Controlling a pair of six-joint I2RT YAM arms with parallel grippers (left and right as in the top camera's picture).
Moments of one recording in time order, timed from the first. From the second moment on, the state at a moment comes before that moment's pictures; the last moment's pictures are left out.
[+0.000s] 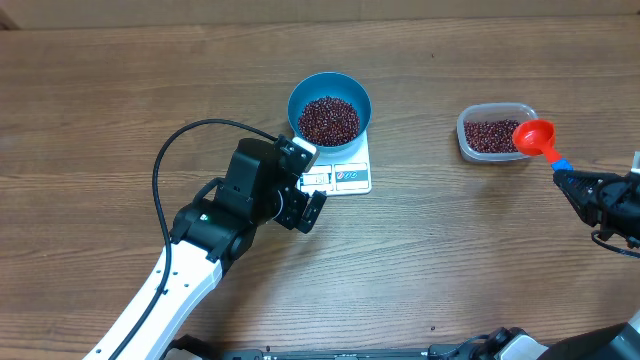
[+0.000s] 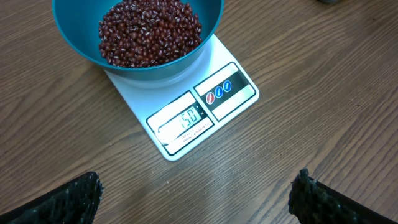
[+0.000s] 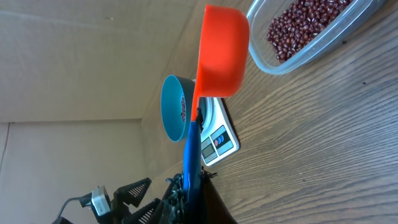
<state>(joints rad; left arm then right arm) -0.47 1.23 0.92 -0.53 0.12 0.05 -0.86 1.37 1.20 -1.35 -1.10 -0.14</state>
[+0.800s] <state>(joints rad) -0.47 1.23 0.92 -0.53 0.12 0.05 -0.85 1.37 1.20 -1.36 -1.09 -0.09</state>
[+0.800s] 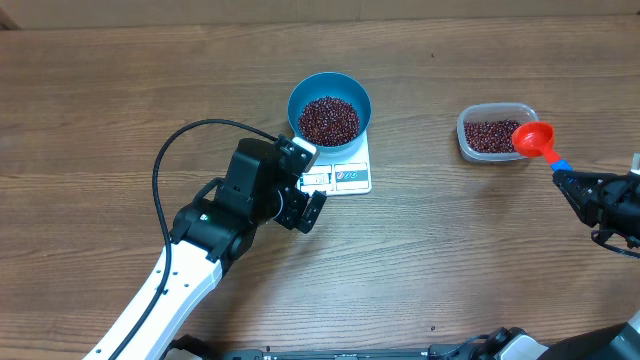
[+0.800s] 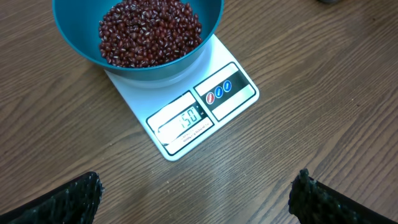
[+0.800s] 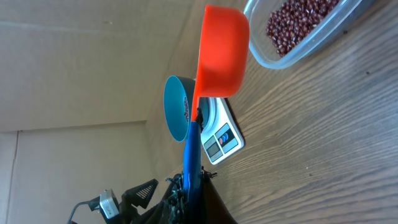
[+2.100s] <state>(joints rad) -0.47 1.23 0.92 -0.53 0.12 0.05 -0.56 1.58 1.13 -0.75 -0.79 0.54</state>
